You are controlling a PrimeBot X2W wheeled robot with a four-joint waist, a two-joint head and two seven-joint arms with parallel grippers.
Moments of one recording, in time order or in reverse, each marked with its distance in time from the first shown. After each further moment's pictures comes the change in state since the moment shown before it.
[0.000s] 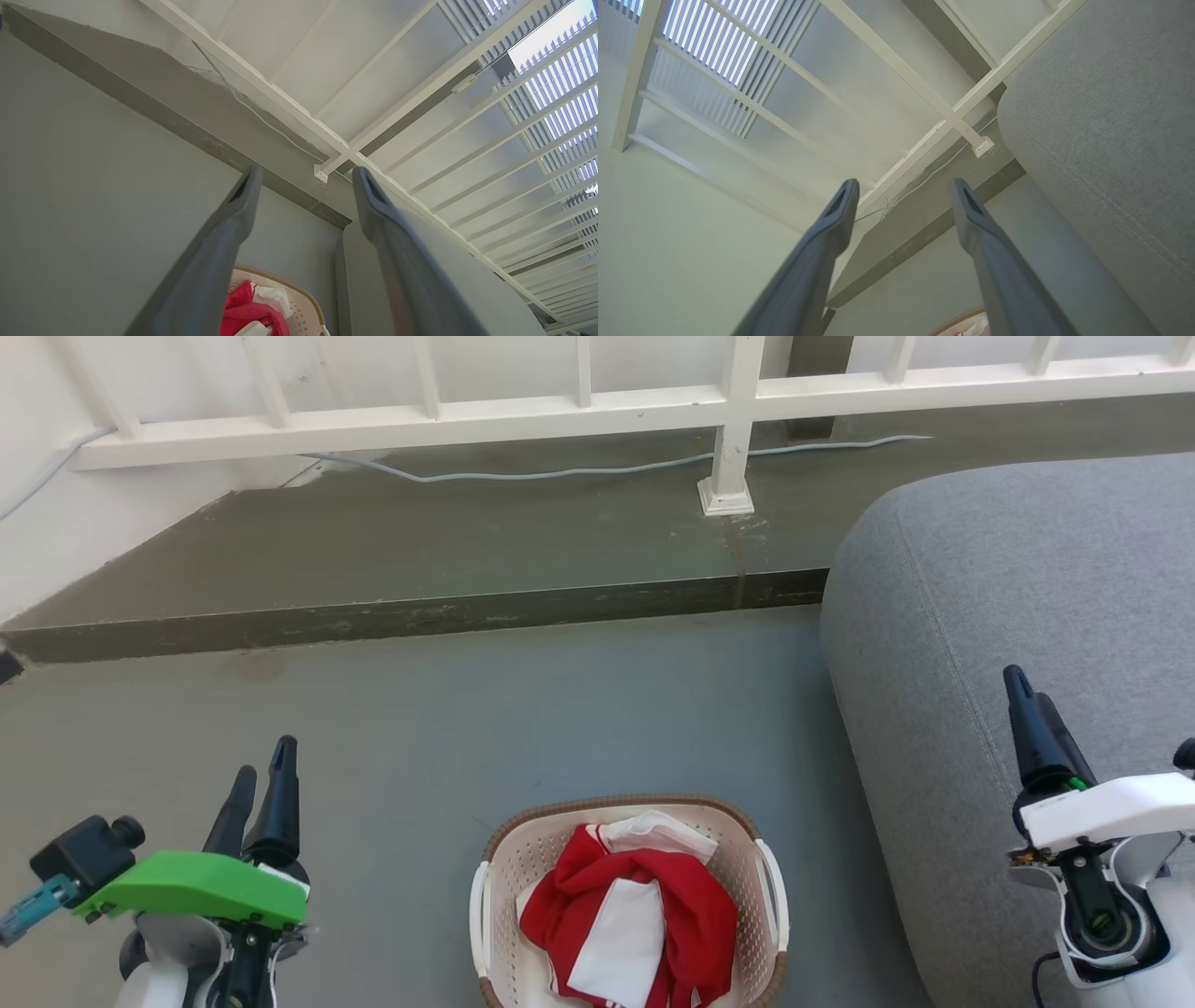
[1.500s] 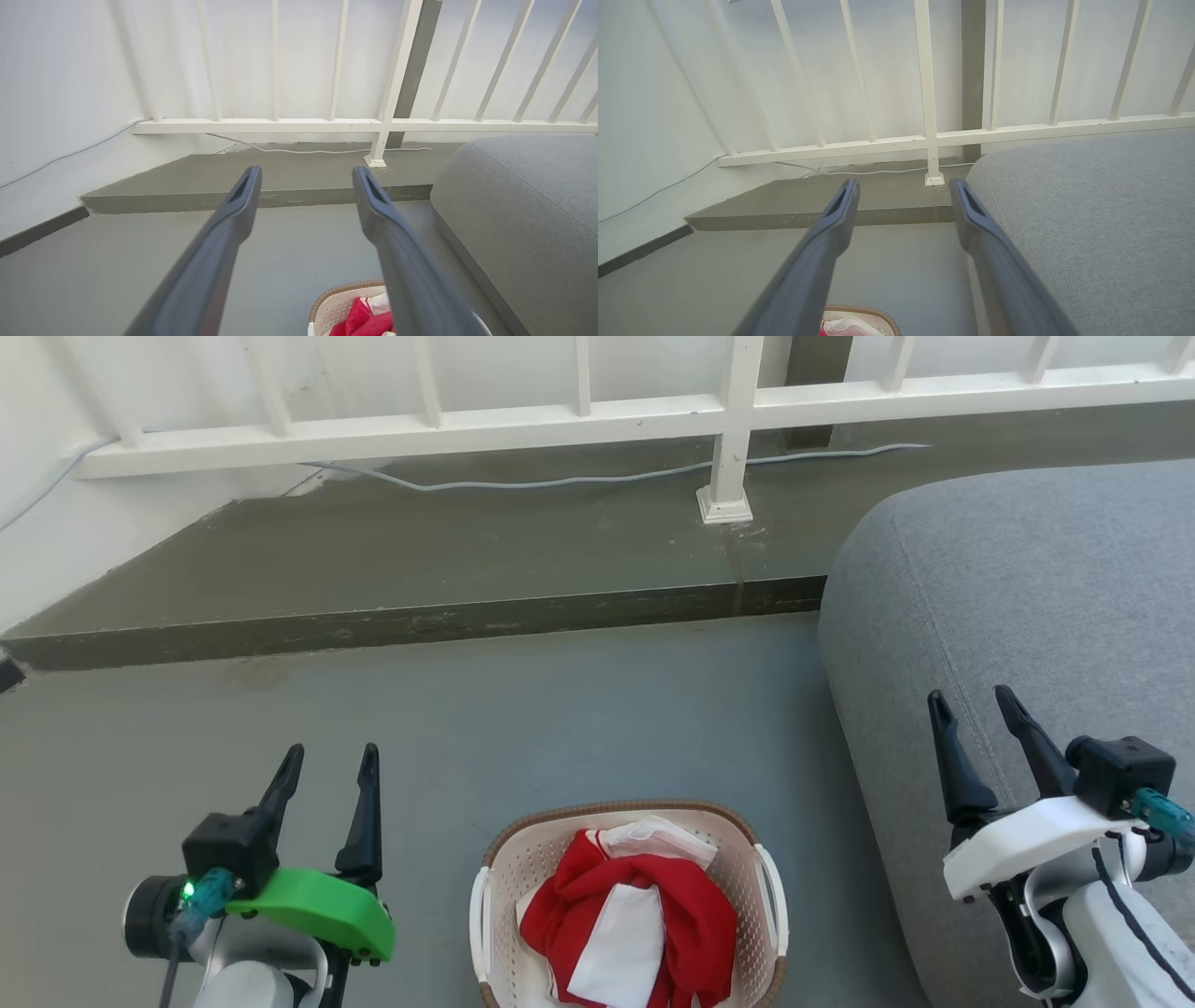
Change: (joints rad) left arm -0.011 0.031 -0.192 -0.026 0.599 0.119 -0.118; right arm 0.000 -0.070 0.193 -0.005 -0.595 -0.104 -0.137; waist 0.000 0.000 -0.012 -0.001
